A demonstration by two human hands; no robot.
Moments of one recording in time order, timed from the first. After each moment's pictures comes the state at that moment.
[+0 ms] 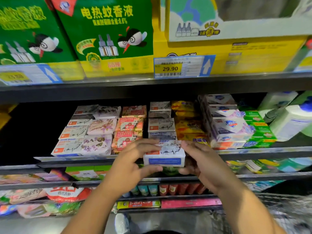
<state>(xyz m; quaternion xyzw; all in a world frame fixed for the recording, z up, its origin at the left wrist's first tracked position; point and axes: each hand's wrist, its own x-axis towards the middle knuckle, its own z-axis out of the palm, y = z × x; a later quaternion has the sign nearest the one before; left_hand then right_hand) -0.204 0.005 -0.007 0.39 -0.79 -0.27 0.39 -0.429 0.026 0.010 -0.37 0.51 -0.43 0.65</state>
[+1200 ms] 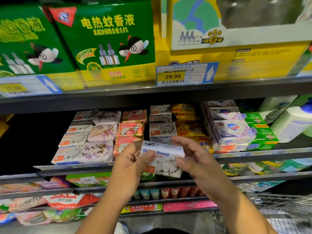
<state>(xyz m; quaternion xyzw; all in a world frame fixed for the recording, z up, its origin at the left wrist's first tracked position) -0.223 0.017 0.027 0.45 -0.51 -0.54 0.49 -0.417 0.036 0.025 -0.47 0.46 -0.45 0.61</state>
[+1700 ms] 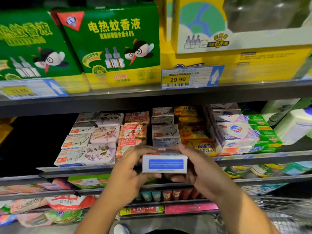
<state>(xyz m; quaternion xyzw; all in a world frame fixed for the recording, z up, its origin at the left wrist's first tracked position) -0.195 0.011 0.013 0.46 -0.72 -0.35 0.39 -0.404 0.024 0.032 -0.35 0.47 -0.41 0.69</state>
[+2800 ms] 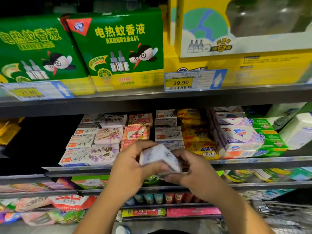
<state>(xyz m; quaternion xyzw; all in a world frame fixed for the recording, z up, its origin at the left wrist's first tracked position) -0.206 0.006 0.037 0.50 -0.64 -0.42 0.41 -0.406 0.017 0.012 -0.66 0.52 -0.32 0.45</state>
